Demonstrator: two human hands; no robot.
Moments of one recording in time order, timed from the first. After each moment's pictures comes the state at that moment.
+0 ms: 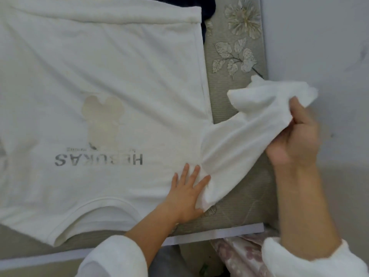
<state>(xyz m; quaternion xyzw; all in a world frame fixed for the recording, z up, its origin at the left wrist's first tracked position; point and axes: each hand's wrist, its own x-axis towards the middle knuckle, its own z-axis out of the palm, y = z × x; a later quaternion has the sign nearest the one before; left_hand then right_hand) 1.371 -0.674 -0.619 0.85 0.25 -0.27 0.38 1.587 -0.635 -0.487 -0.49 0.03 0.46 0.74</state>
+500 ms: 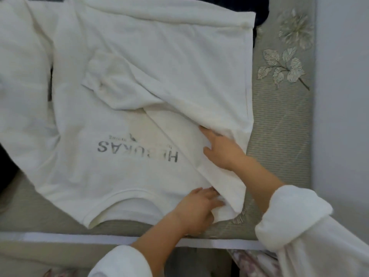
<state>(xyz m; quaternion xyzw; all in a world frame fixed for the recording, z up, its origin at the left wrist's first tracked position) 1.309 -0.675 -0.632 0.84 0.25 -0.13 0.47 1.467 -0.583 -0.598 -0.70 -0.56 0.43 -0.09</state>
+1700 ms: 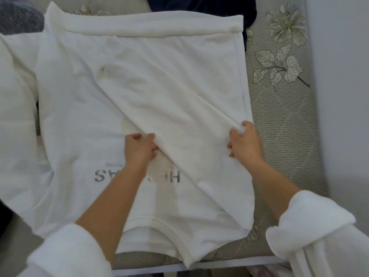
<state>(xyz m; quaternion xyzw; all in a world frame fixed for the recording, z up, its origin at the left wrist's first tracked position) 1.273 -0.476 -0.635 0.26 0.75 0.20 0.58 1.504 -0.562 -0.625 -0.87 -0.20 0.37 0.24</state>
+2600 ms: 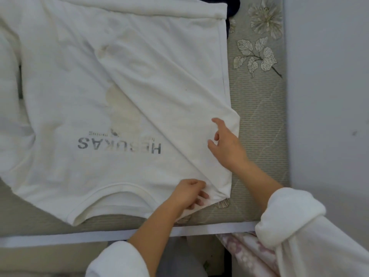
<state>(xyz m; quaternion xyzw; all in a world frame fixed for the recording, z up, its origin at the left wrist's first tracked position) 1.339 -0.673 -0.597 0.29 0.56 -0.11 0.77 1.501 -0.640 -0.595 -0.80 -0.50 0.34 0.08</state>
